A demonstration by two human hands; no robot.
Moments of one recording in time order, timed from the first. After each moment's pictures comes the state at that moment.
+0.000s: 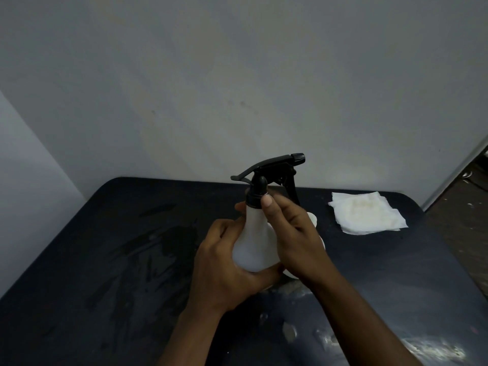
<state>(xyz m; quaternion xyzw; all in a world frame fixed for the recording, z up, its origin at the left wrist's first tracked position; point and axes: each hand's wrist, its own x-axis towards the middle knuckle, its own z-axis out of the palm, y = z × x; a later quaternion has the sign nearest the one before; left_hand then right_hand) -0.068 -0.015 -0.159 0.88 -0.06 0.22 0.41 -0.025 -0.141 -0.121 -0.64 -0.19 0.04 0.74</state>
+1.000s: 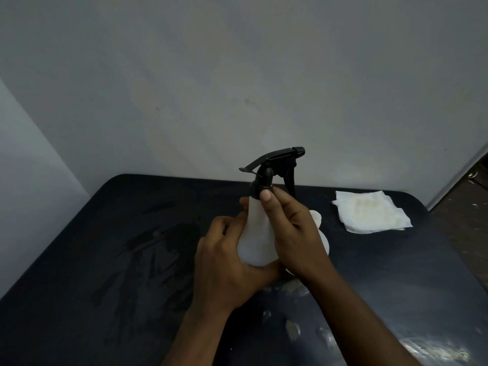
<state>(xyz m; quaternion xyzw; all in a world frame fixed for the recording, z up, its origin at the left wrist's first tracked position) -0.073 -0.018 -0.155 0.90 -0.01 0.25 0.36 -0.026 -0.132 -0.122 -0.65 -0.18 0.00 0.73</state>
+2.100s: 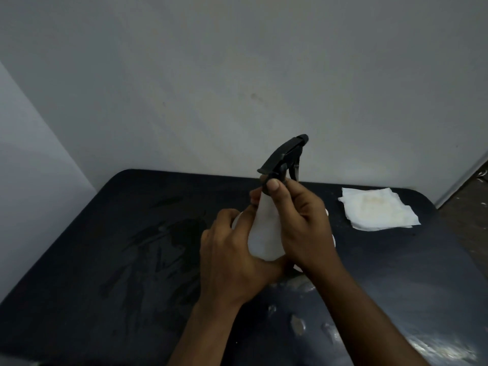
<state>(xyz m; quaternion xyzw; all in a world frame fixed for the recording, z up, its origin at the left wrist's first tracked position) -0.075 -0.021 -0.144 0.92 0.00 0.25 0.31 -0.029 -0.128 -0.113 -0.63 -0.19 -0.05 0.76</state>
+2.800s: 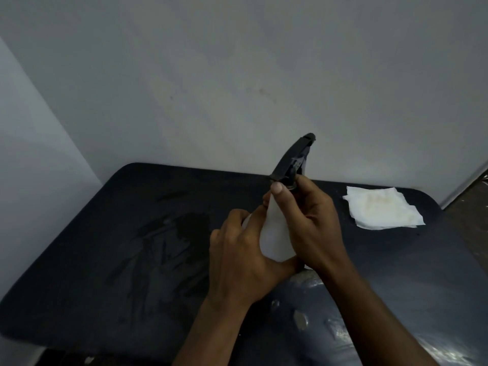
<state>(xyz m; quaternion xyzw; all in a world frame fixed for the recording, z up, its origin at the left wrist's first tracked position) -0.081 -0.027 -0.147 0.92 -0.01 0.24 0.30 -0.031 -0.134 -0.118 -0.68 -0.21 -0.06 0.70</state>
